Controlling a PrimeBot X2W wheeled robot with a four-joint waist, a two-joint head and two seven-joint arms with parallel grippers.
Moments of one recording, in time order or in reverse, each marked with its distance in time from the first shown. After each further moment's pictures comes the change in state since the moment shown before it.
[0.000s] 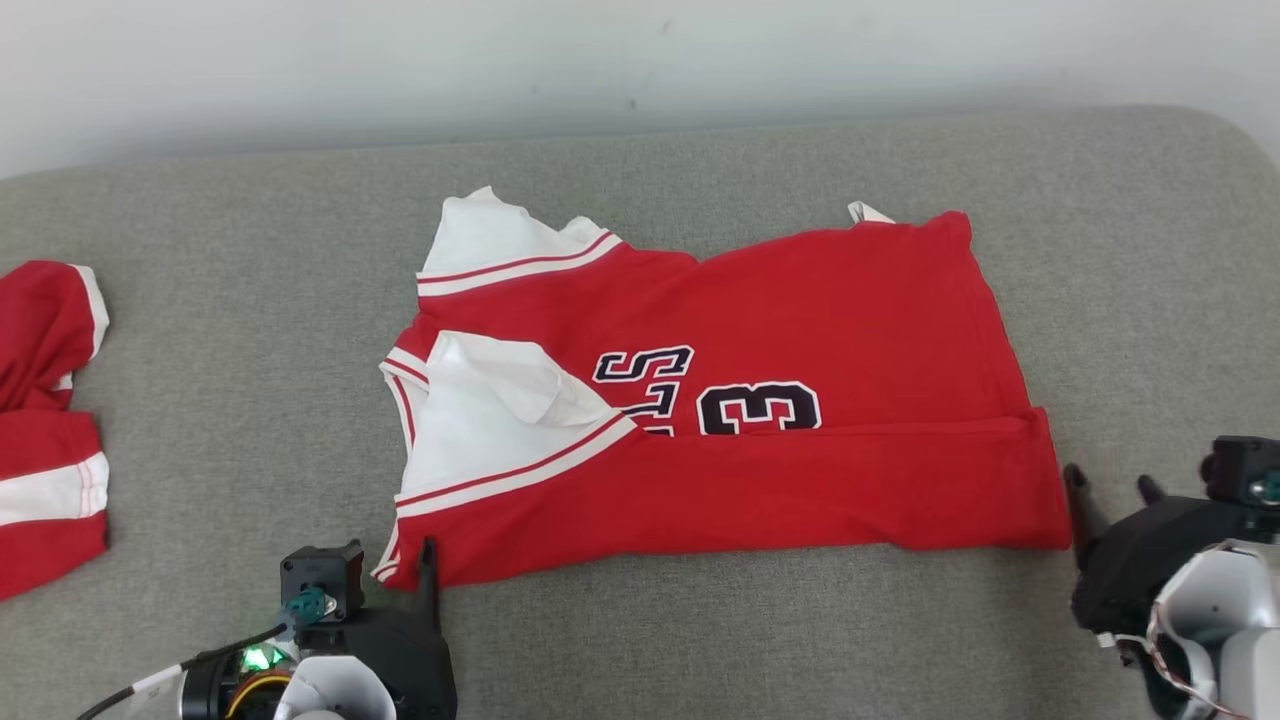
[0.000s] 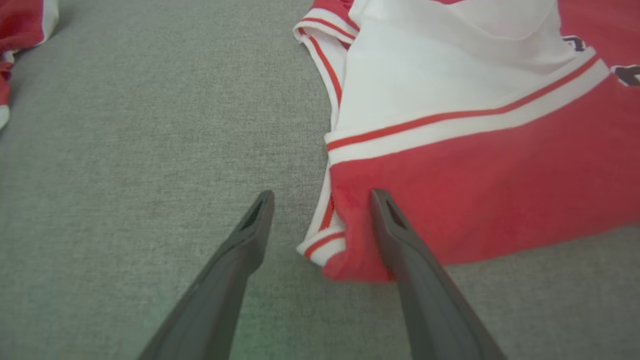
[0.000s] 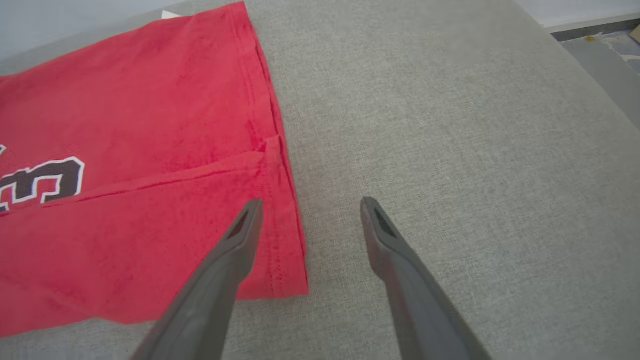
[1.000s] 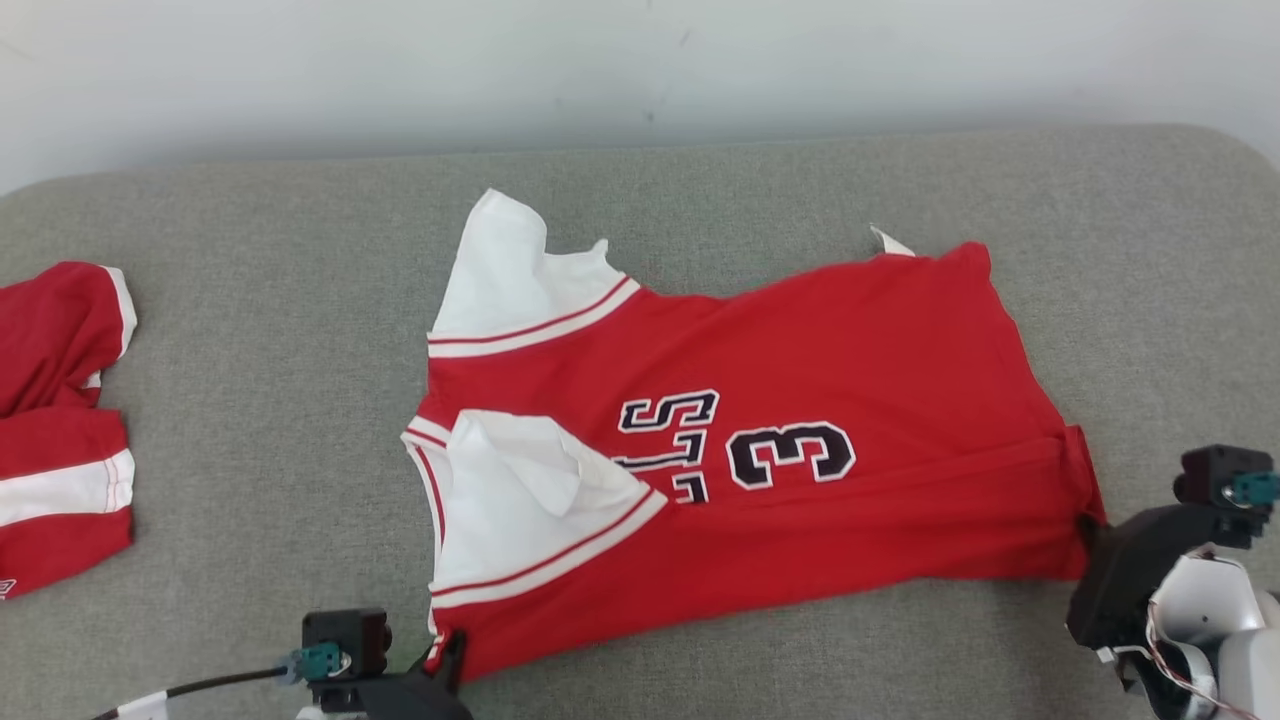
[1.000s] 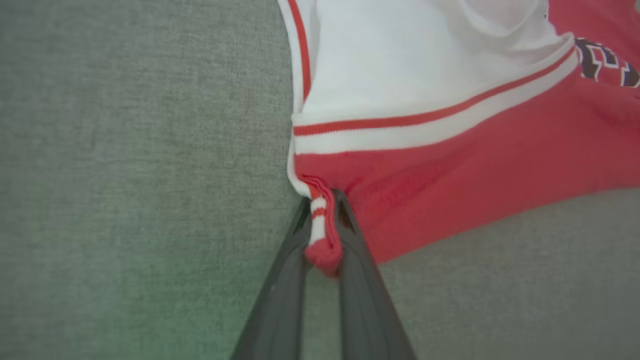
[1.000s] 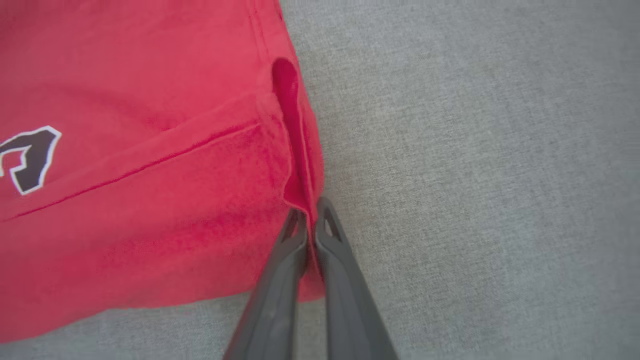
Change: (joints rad) left arm 0.157 0.015 -0.018 -0.211 -0.162 -0.018 0.280; right arm -0.025 -0.022 0.007 0.108 0.003 0.000 0.135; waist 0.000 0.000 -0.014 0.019
